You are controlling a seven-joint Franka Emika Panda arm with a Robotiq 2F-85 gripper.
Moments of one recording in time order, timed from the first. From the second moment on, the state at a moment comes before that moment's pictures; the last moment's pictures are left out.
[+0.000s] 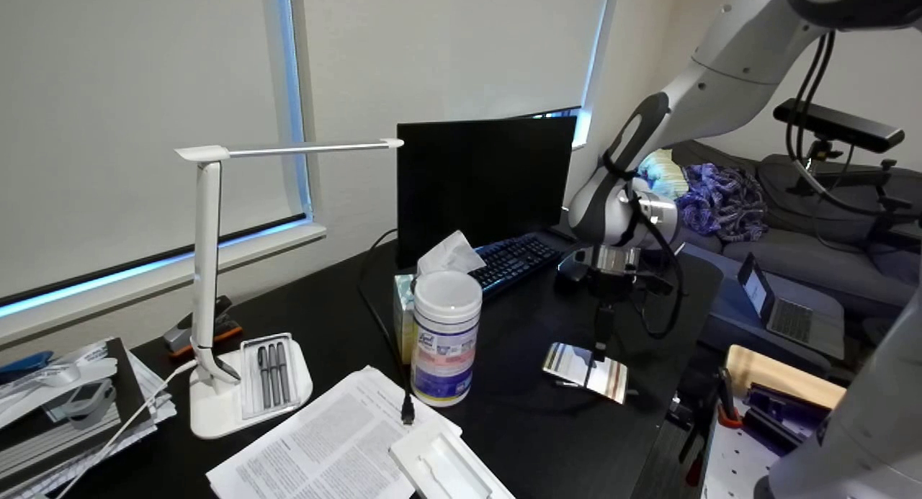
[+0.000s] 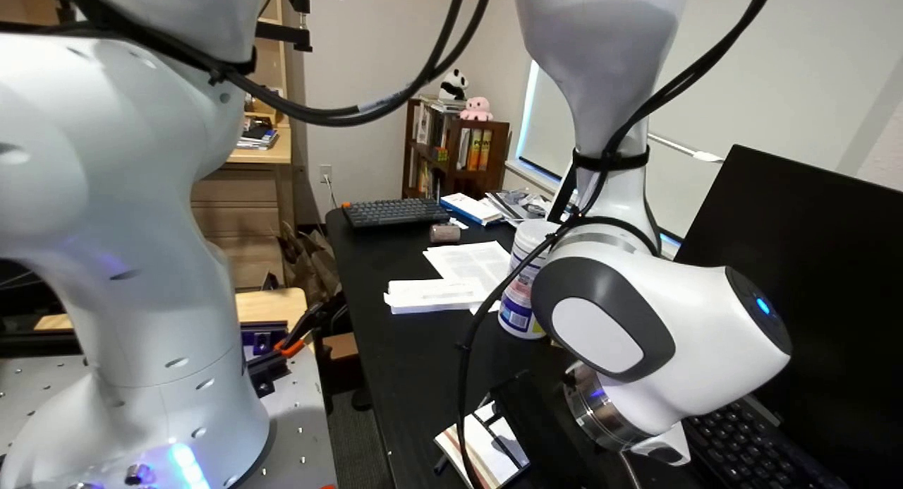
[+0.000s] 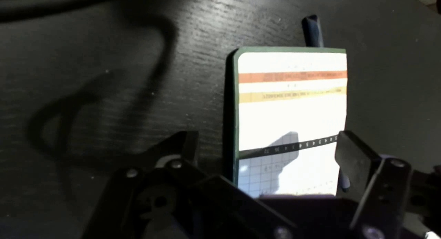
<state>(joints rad) -0.29 0.39 -0.14 -2.49 0.51 2.47 -1.12</state>
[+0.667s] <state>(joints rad) -0.34 0.48 -0.09 -2.38 0.45 2.28 -1.12</state>
